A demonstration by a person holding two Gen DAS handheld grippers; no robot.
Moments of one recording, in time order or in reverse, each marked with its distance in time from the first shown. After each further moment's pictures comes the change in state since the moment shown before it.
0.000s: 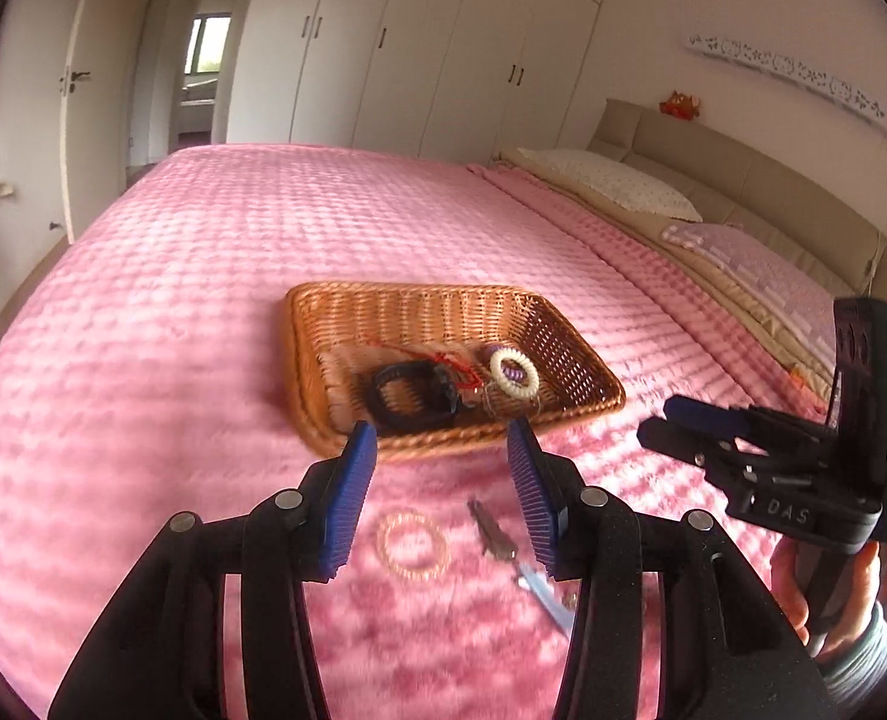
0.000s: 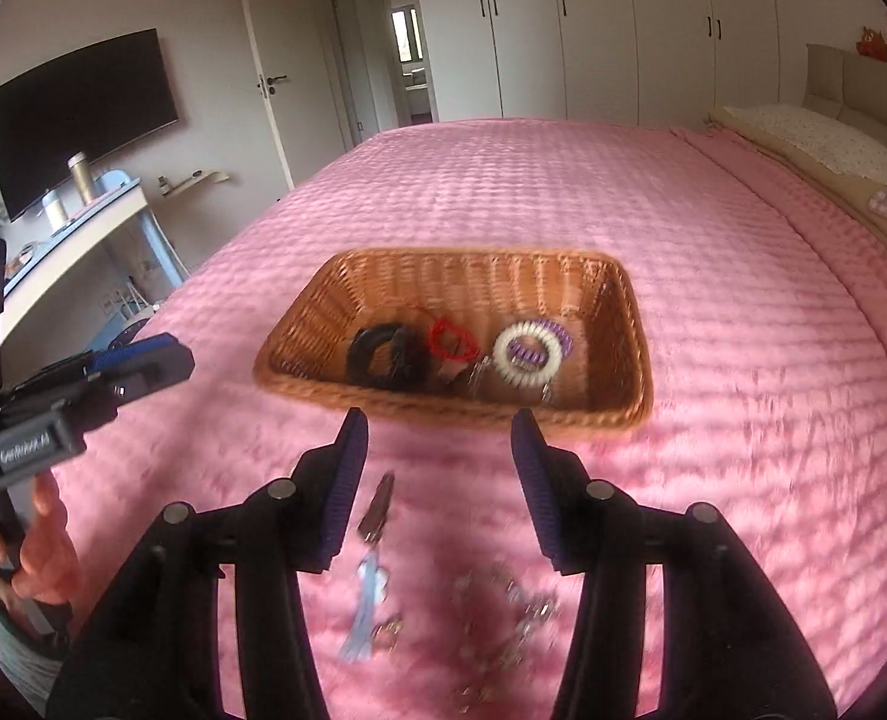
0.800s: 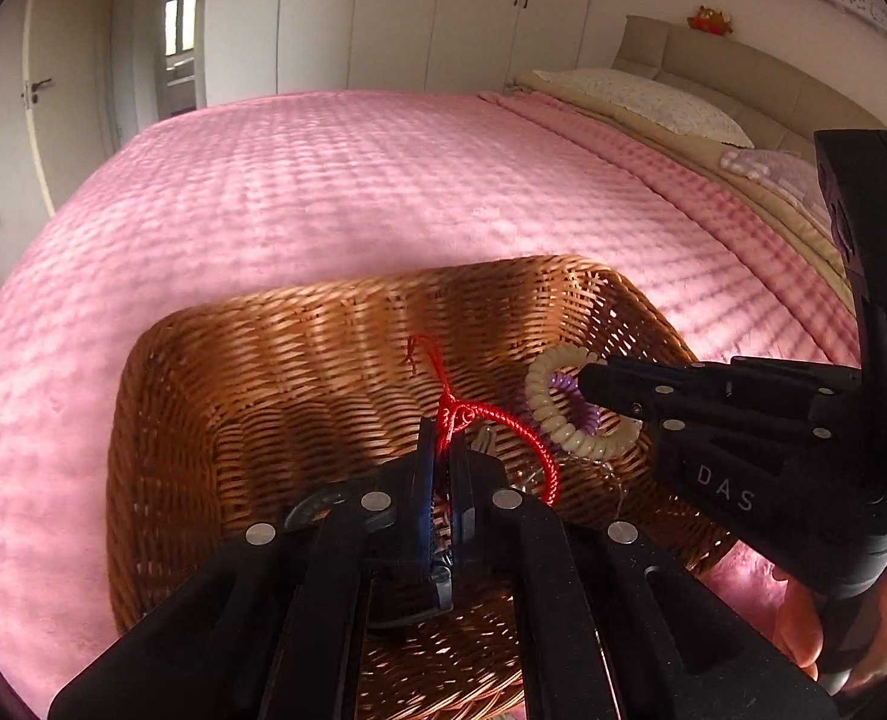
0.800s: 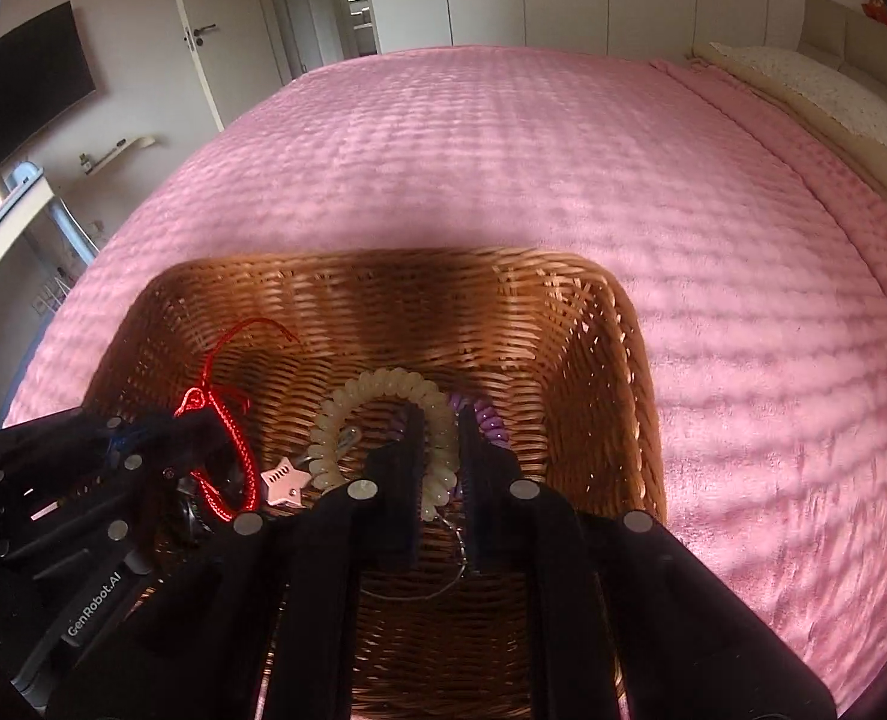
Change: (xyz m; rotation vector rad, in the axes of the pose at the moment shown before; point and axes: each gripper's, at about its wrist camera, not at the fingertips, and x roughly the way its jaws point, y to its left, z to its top) left arm 0.188 -0.025 0.053 0.096 0.168 0.095; right arm 0.164 -0.069 0.079 0.054 0.177 -0.102
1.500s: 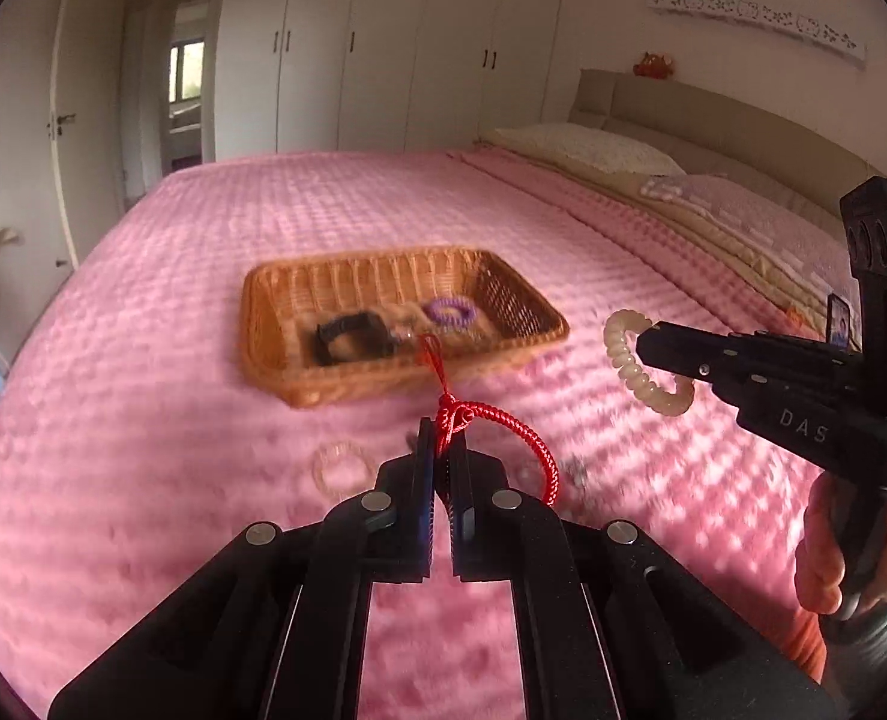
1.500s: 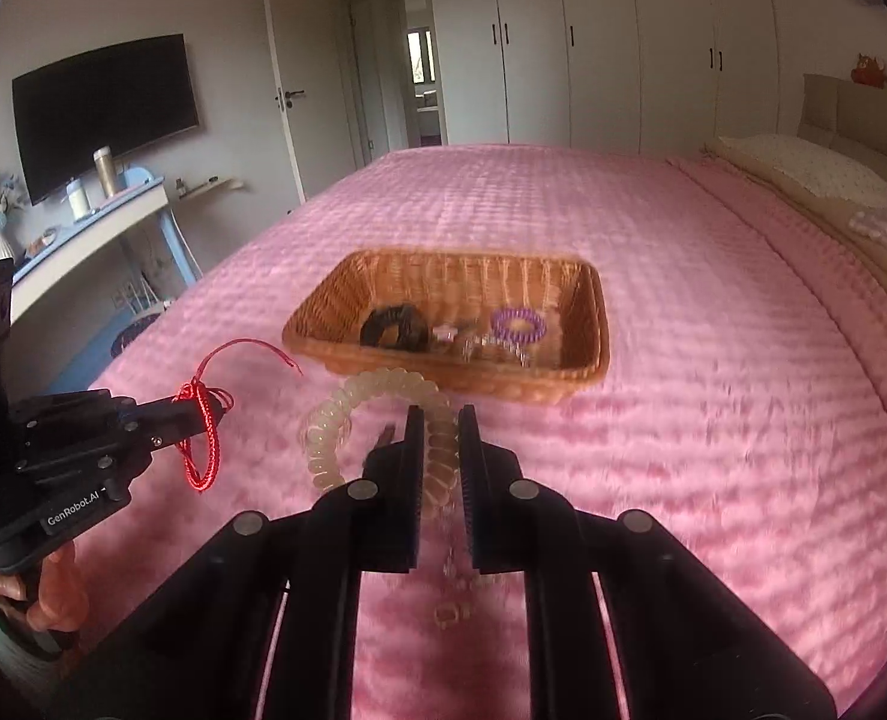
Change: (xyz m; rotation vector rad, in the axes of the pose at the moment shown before) left arm -0.190 -0.039 -0.109 0.023 -0.162 -0.030; right arm -0.199 0.035 -0.132 -0.092 -0.248 0.095
